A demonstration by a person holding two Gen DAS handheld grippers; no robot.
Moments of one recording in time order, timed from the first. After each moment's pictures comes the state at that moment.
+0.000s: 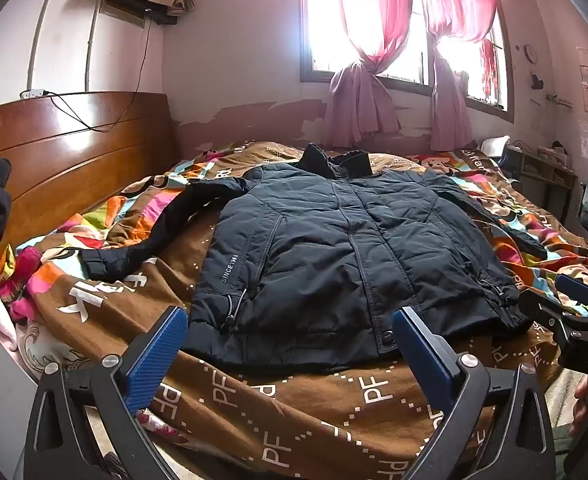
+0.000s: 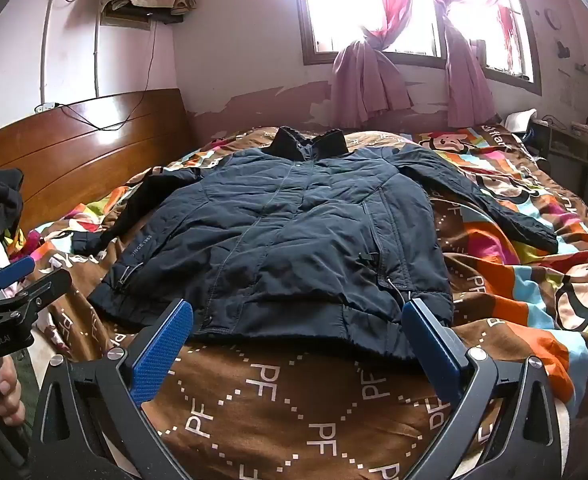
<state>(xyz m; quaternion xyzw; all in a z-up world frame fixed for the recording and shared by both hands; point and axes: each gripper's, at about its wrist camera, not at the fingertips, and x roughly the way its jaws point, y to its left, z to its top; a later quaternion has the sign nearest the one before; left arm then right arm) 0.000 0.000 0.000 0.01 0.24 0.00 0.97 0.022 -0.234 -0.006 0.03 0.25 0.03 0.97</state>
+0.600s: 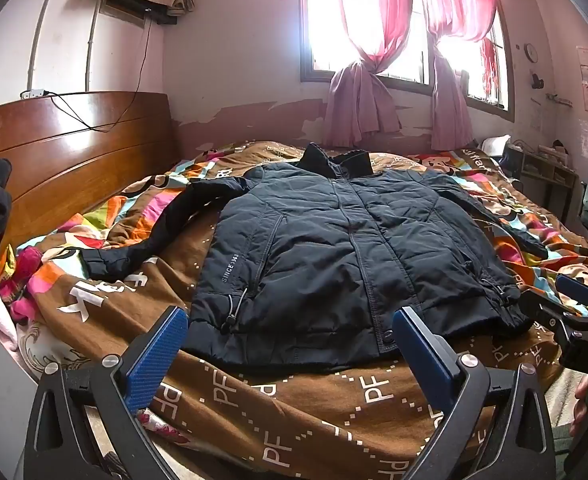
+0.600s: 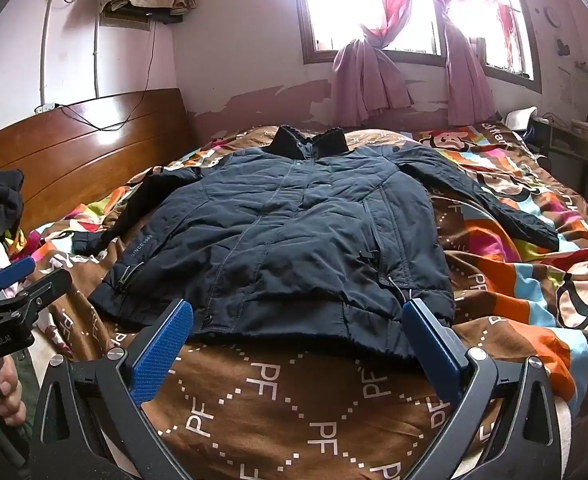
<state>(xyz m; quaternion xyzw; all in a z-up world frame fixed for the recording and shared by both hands) 0.000 0.000 0.000 0.01 0.24 0.00 0.97 0.022 -0.234 -0.007 0.03 0.25 0.03 0.97</state>
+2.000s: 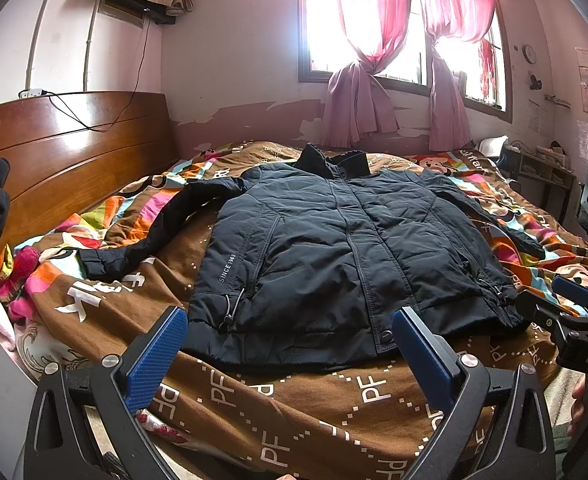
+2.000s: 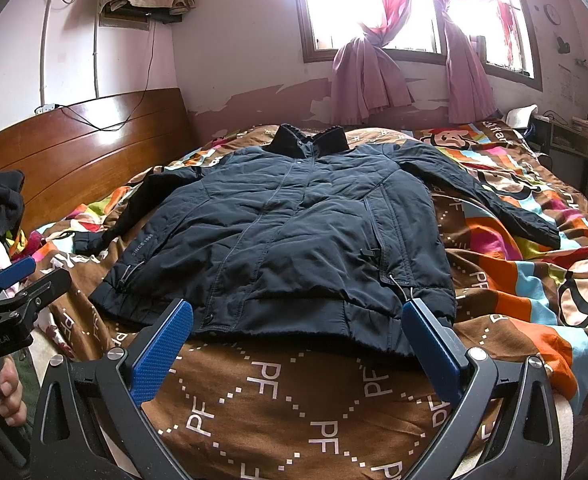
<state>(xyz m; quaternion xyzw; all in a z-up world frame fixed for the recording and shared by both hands) -0.001 -0.001 0.000 0.01 0.24 0.00 0.97 0.022 -0.236 -0.008 0.04 0.25 0.03 0.97</state>
